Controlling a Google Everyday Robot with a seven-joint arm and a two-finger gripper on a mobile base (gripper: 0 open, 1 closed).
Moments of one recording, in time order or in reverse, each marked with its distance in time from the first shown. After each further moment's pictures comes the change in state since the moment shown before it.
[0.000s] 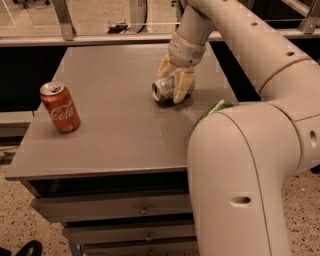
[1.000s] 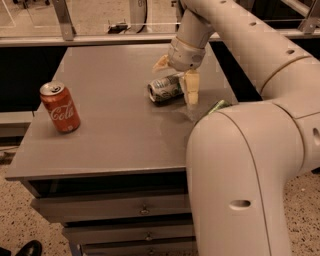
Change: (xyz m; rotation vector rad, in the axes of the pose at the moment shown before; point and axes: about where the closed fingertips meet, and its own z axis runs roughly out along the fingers) arm -0.002 0.012 0.008 -0.044 -0.002 -0.017
